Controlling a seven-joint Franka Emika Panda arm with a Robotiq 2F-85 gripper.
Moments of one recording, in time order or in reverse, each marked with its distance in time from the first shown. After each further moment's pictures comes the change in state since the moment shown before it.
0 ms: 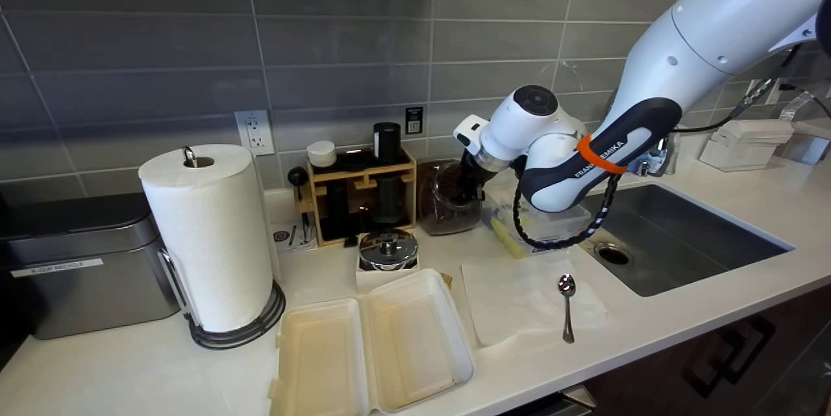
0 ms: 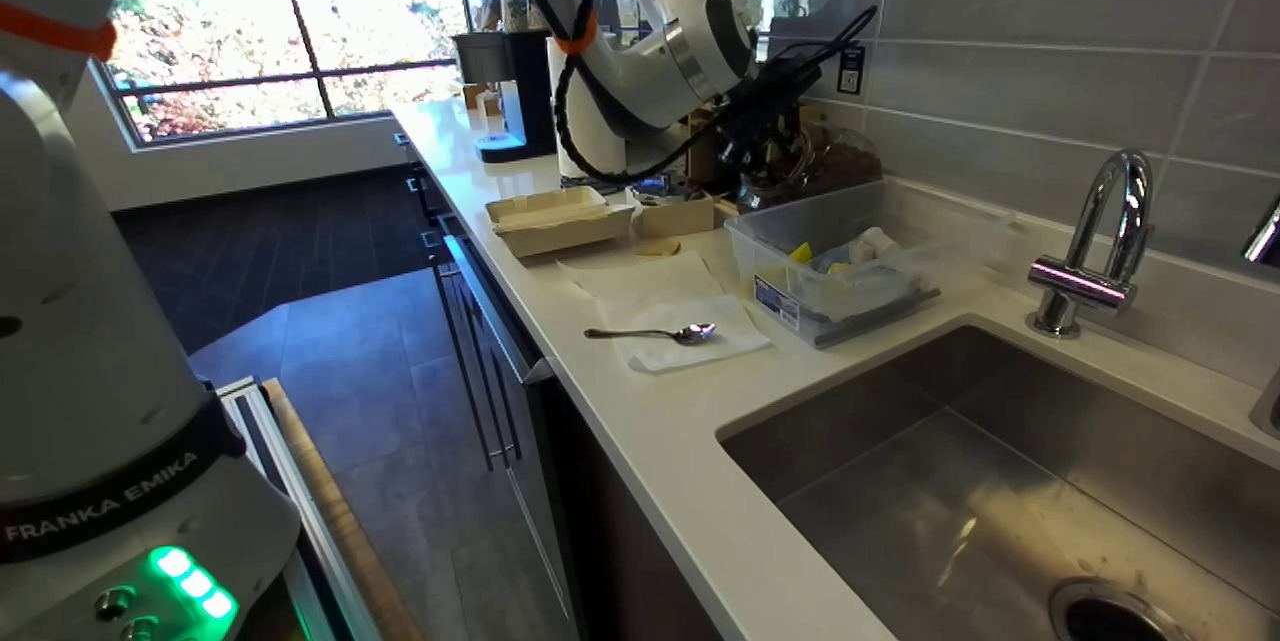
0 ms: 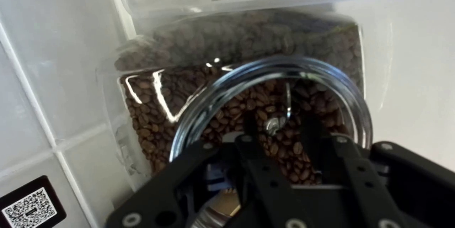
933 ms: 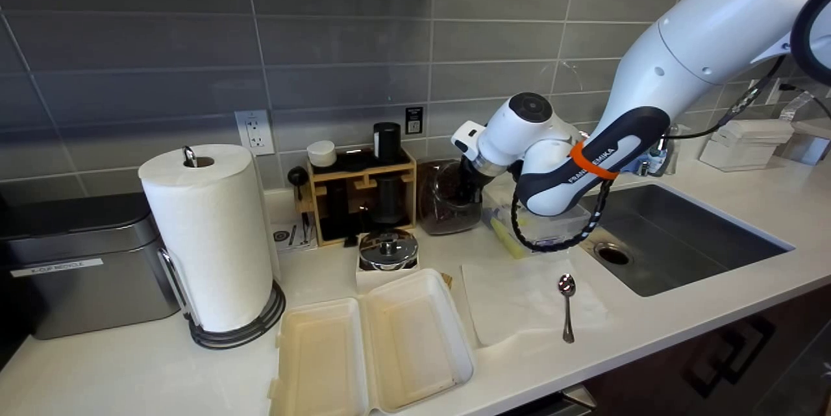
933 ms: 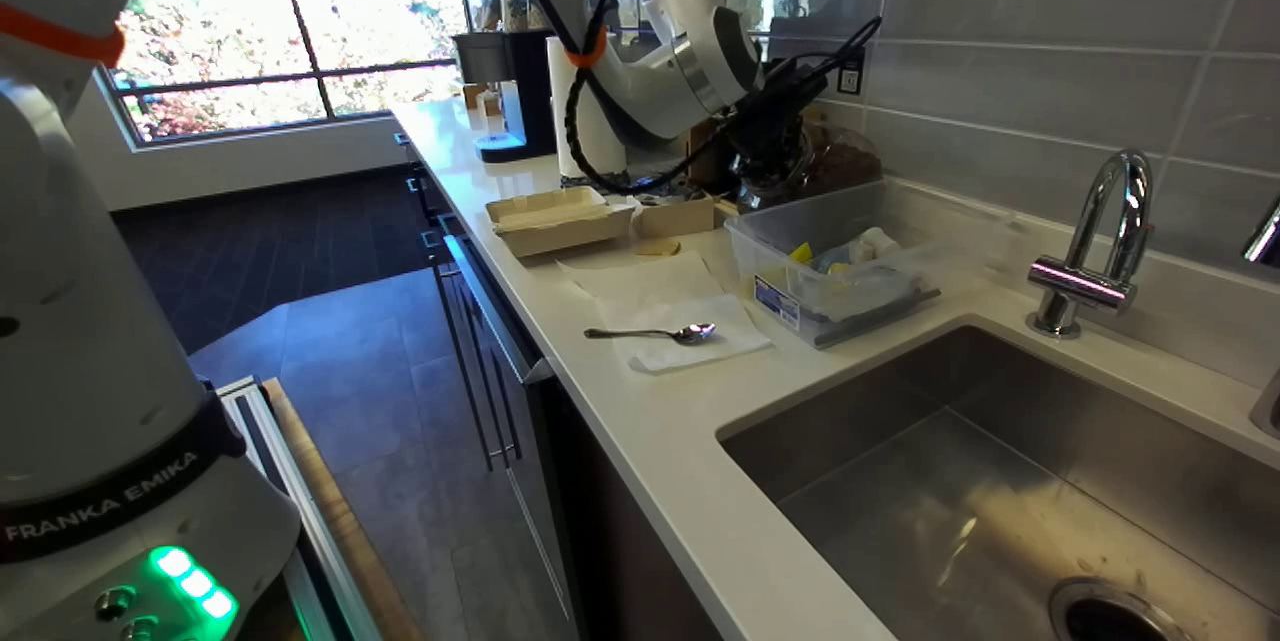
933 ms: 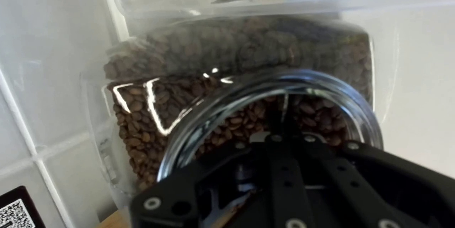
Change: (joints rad) arm -0.010 0.049 0.004 0.042 0.000 0.000 -0.036
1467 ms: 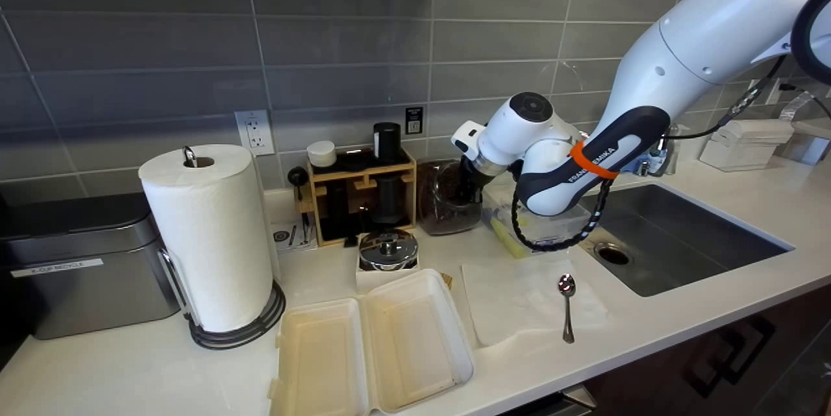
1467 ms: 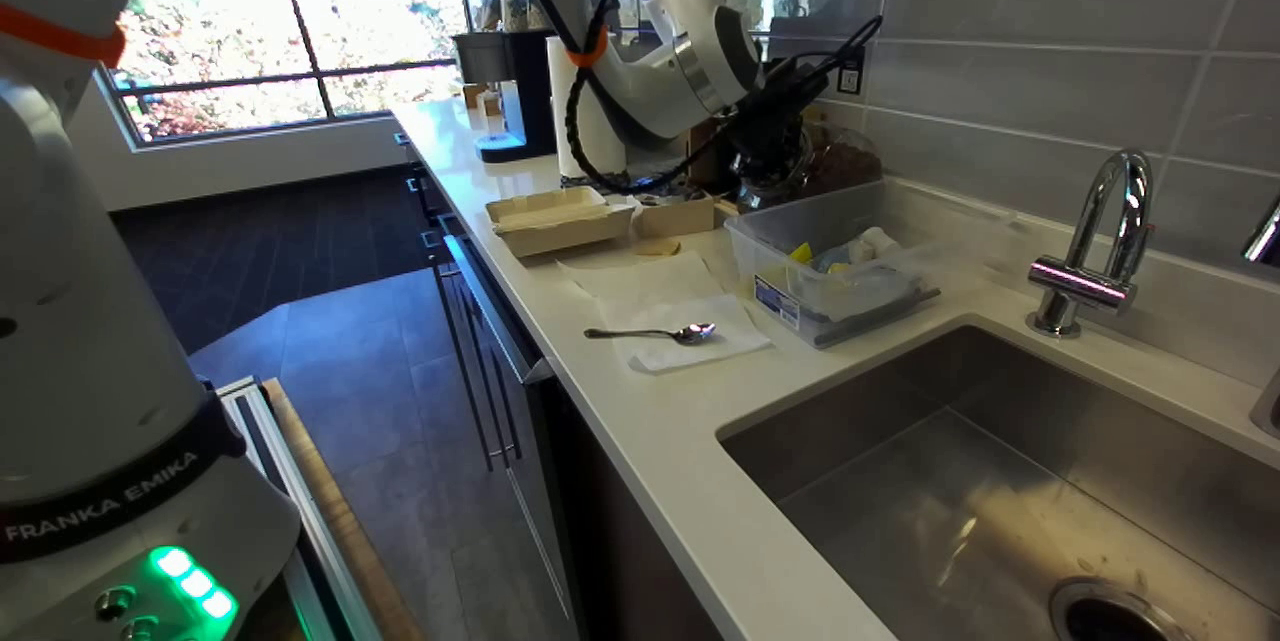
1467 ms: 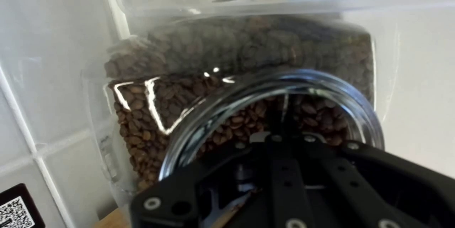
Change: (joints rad) arm -0.011 0.000 0.012 0.002 0.000 0.000 -0.015
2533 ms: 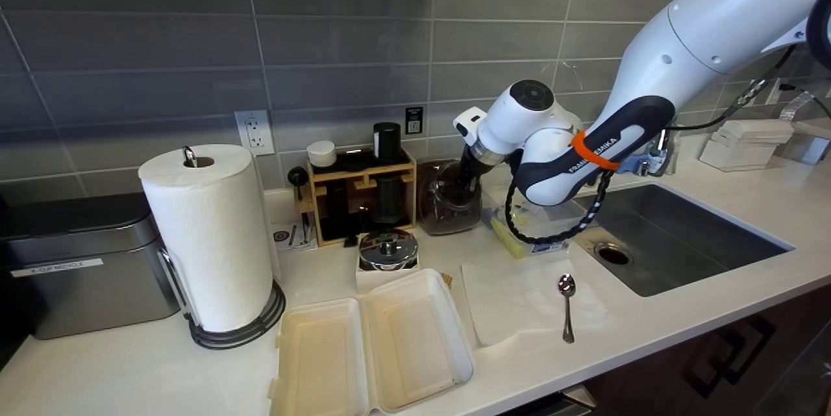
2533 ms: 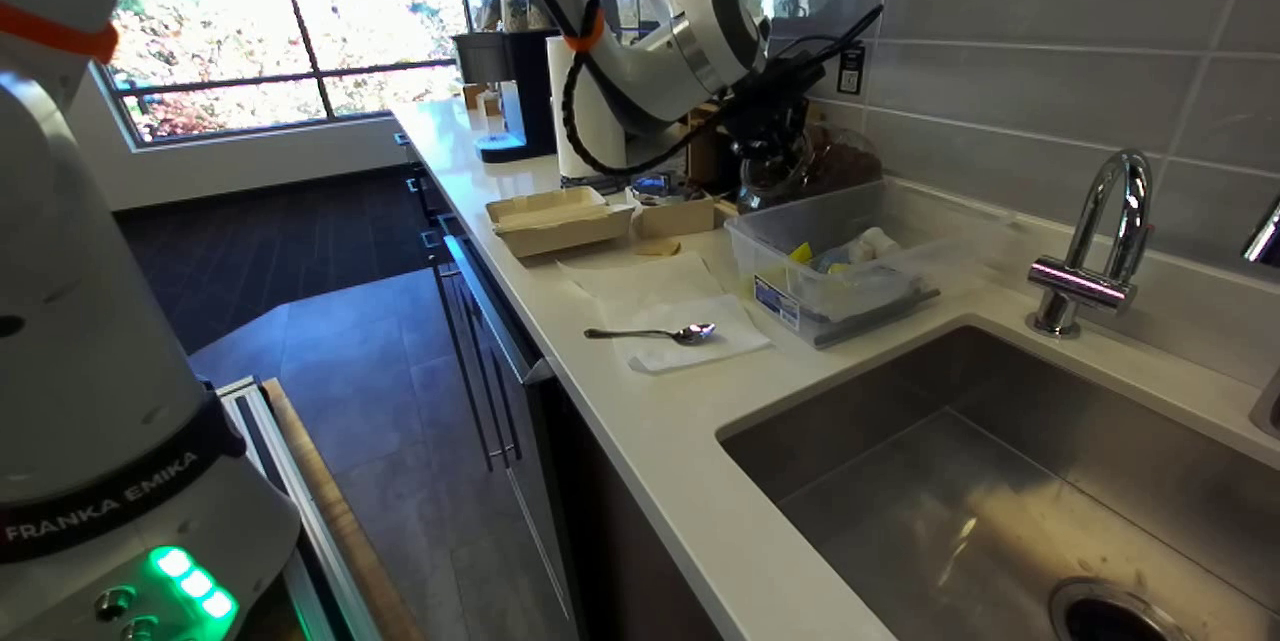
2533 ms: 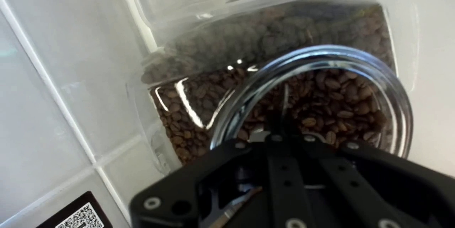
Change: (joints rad) arm 0.036 -0.034 -0.037 0.003 0.008 -0.011 0.185
